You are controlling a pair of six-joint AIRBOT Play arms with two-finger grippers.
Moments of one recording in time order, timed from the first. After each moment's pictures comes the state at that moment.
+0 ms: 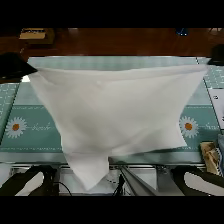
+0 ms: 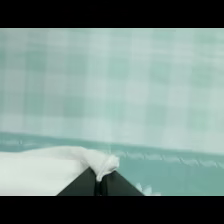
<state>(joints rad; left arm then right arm) 0.10 -1.05 1.40 1.09 -1.38 -1.47 -0.12 -1.35 1.77 -1.47 1.54 1.43</state>
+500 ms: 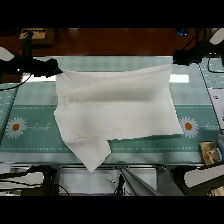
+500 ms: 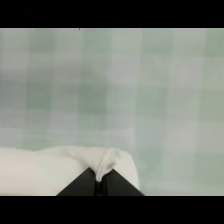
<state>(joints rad) 0.09 -1.49 1.35 0.98 -0.99 -1.33 -0.10 -1.73 1.77 -1.32 1.11 1.44</state>
